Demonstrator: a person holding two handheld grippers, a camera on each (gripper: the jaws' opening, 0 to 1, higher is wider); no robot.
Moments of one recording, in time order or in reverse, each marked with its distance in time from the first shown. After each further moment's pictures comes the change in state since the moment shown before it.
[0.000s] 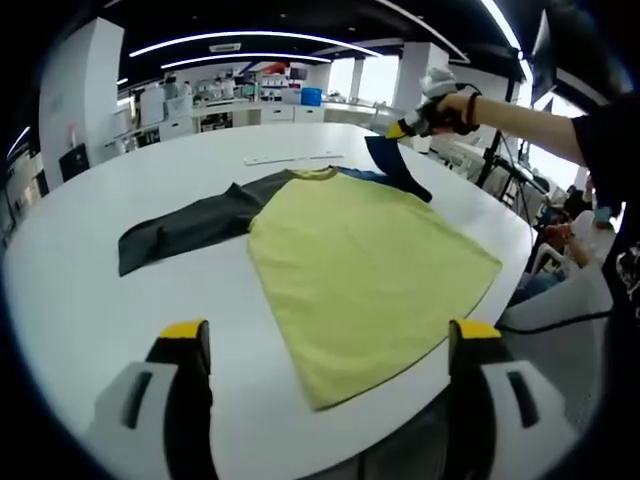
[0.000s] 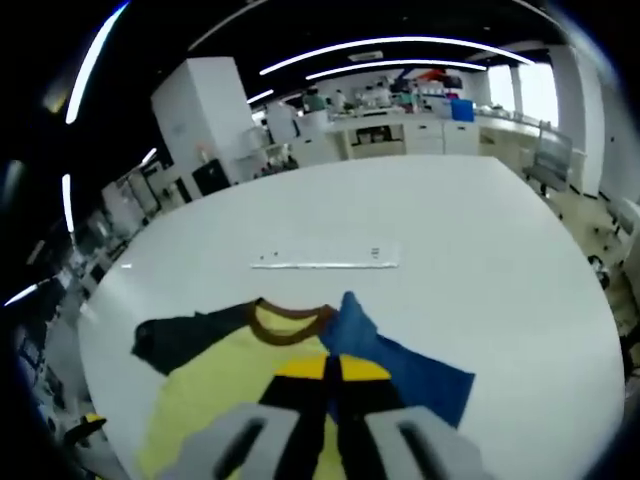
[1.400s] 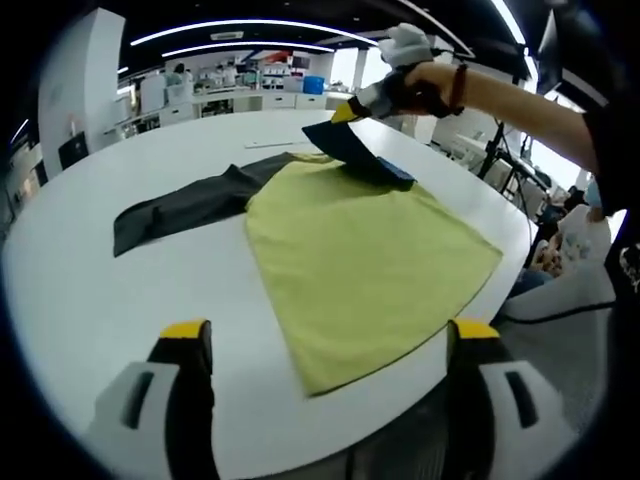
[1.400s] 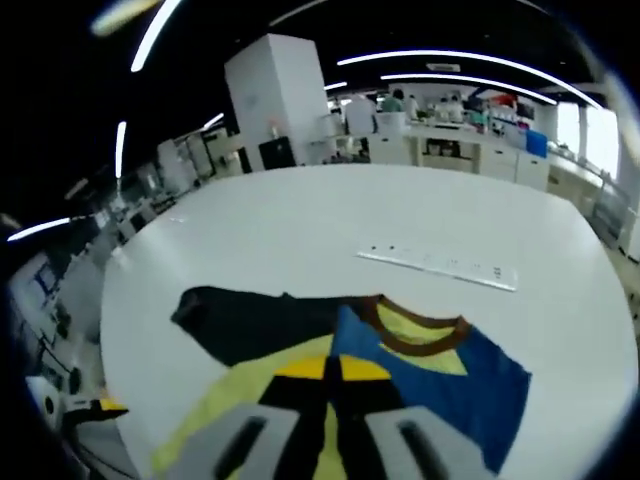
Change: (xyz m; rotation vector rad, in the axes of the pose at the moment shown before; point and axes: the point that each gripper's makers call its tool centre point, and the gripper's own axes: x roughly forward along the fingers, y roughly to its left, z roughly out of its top) left arm 0.002 -0.001 -0.019 -0.030 0.053 0.000; right arm 0.037 0.148 -0.025 -0.255 0.024 0.186
